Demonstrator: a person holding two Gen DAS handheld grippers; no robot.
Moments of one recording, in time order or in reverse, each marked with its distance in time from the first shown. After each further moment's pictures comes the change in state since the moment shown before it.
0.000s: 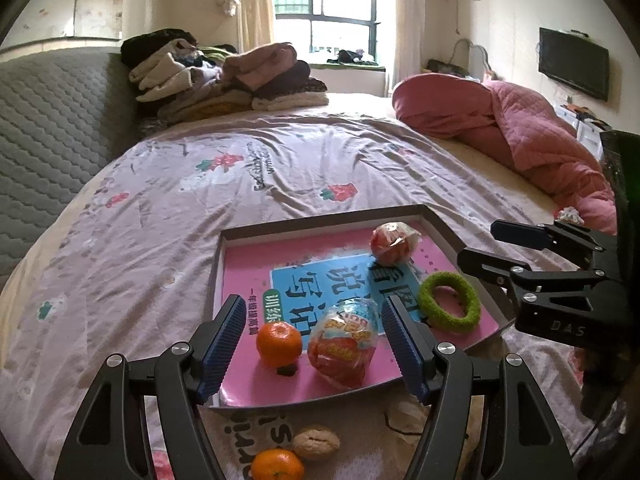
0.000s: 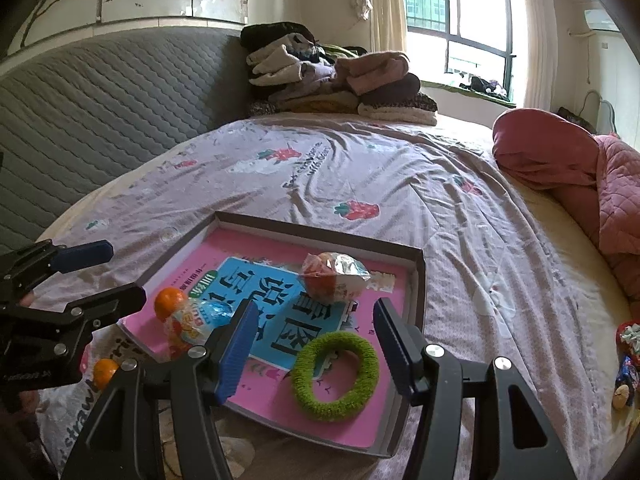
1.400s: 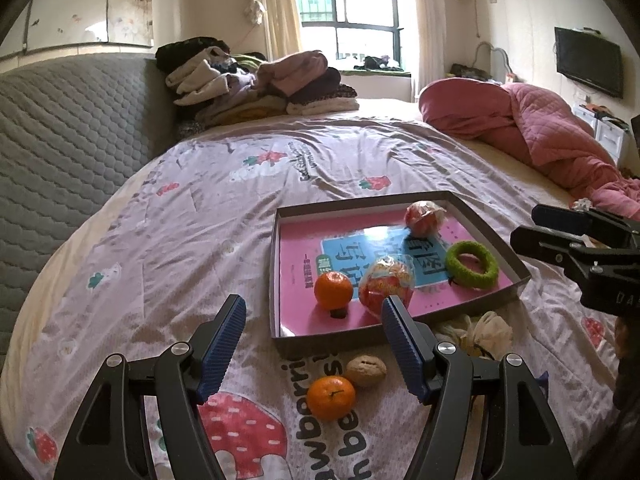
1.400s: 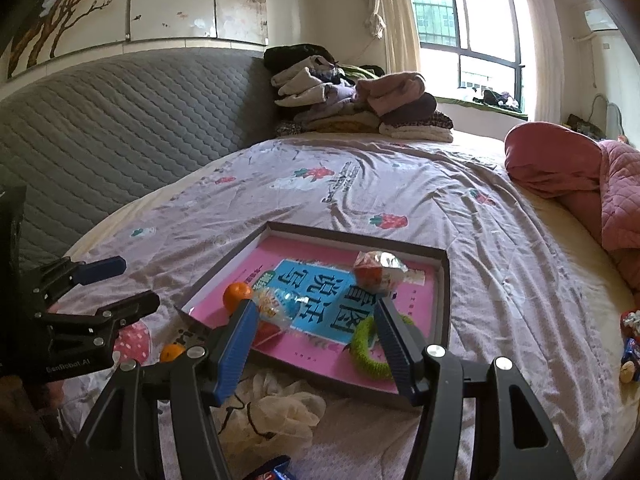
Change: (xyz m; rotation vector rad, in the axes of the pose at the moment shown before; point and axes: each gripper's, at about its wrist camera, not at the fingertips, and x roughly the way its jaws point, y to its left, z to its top) left arm -0.058 0.023 -0.047 -0.008 -0.024 0.115; right arm -0.053 0.034 -0.021 0.003 -0.055 0.078
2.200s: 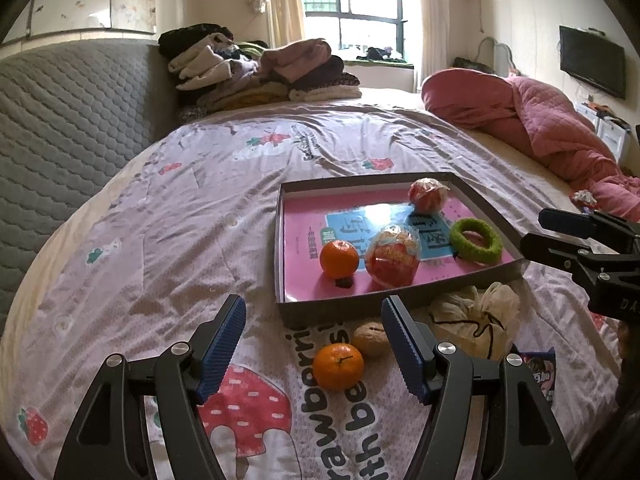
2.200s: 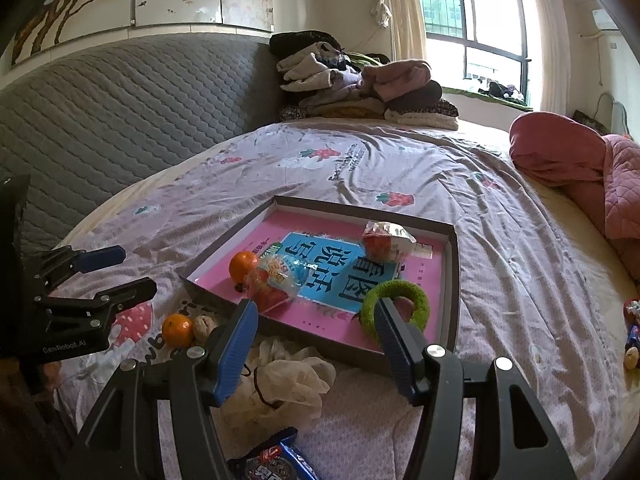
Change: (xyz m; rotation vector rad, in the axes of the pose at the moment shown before) left arm 0.001 0.006 -0.024 -0.016 0.042 -0.007; right arm 0.000 0.008 -0.021 -0.018 0.044 0.005
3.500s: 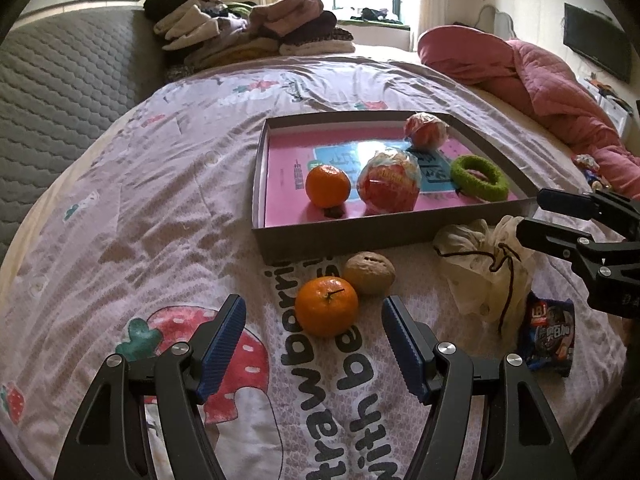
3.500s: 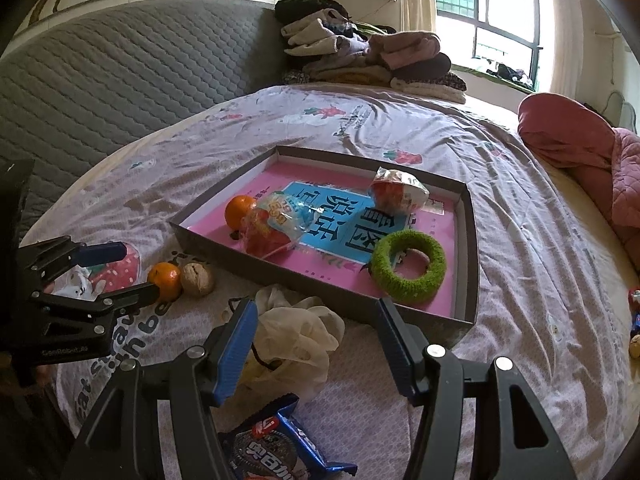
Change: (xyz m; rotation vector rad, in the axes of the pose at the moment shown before) left arm 0.030 -0.008 -0.034 0.008 0.155 -0.026; right arm 0.025 0.008 -0.028 -0.032 0.124 -0.011
